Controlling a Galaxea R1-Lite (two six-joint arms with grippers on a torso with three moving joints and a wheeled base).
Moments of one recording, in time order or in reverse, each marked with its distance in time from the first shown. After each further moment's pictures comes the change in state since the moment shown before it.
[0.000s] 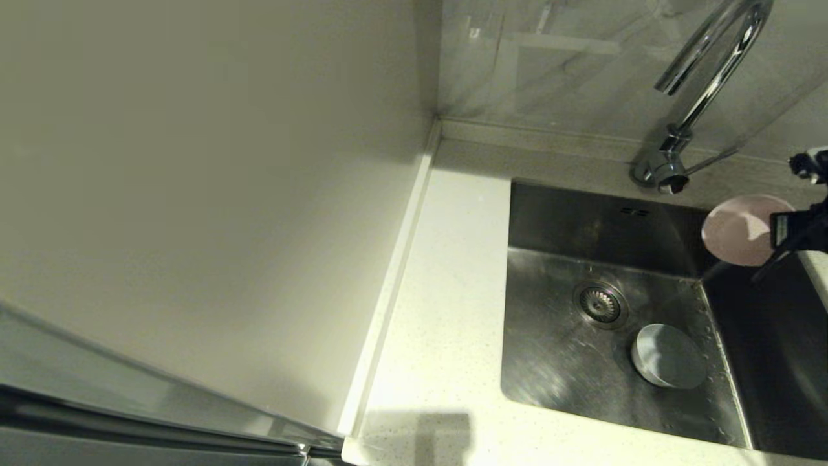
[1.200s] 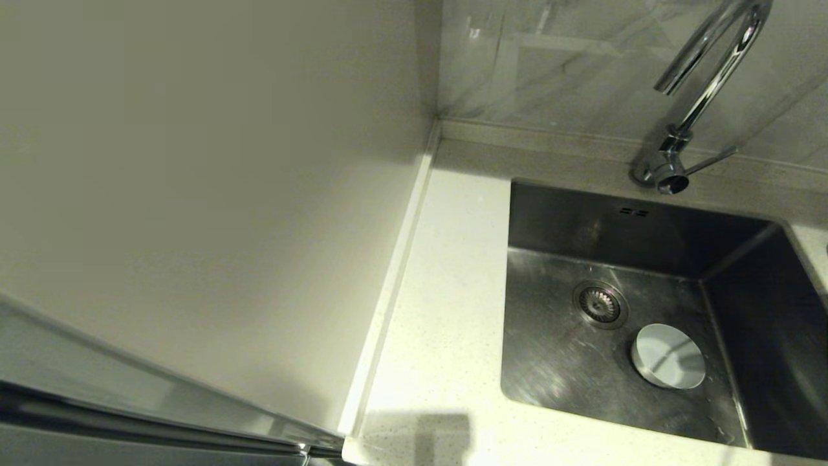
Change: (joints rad) left arm 0.000 0.000 0.000 0.000 0.000 0.000; right arm -0.272 -0.300 0.507 -1.072 0.415 -0.058
